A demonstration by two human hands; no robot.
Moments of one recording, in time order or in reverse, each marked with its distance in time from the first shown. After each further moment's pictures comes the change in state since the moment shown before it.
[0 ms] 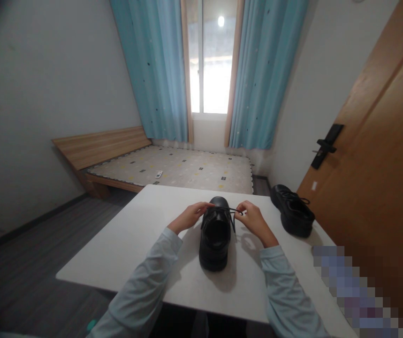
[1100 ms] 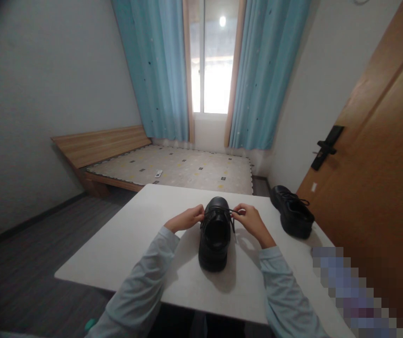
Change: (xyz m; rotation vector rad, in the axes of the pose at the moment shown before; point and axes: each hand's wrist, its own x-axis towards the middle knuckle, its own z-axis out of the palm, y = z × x) left_hand -0.007 0.006 -0.009 0.112 -0.200 -0.169; right_hand -0.001 0.001 0.007 0.327 -0.072 0.170
